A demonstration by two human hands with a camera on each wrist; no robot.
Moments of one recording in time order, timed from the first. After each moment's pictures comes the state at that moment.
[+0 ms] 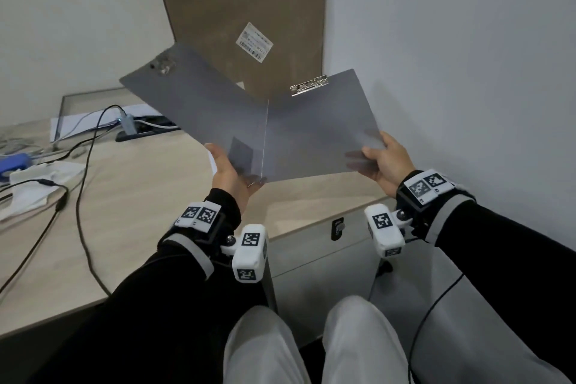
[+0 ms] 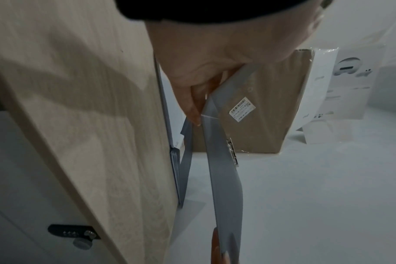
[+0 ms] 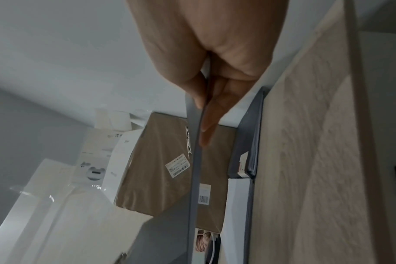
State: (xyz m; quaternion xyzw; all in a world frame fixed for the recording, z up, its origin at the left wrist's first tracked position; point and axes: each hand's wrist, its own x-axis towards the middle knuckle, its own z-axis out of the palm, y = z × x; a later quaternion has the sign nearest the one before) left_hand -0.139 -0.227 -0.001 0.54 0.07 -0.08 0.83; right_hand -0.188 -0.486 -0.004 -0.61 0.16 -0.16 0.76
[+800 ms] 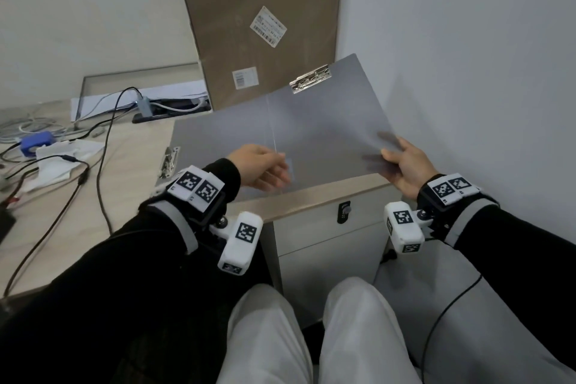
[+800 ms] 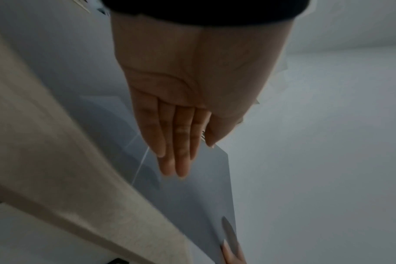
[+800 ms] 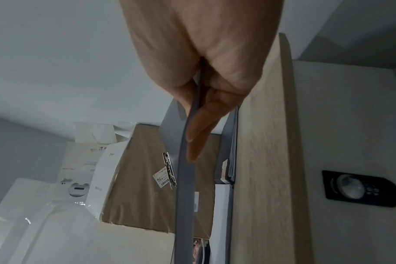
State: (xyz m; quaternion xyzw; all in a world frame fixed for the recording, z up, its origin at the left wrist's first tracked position) left_hand -0.172 -0.213 0.026 0.82 -0.12 -0.23 0.50; right_hand -0.217 -0.498 -0.027 -0.56 0.13 -0.11 0.81
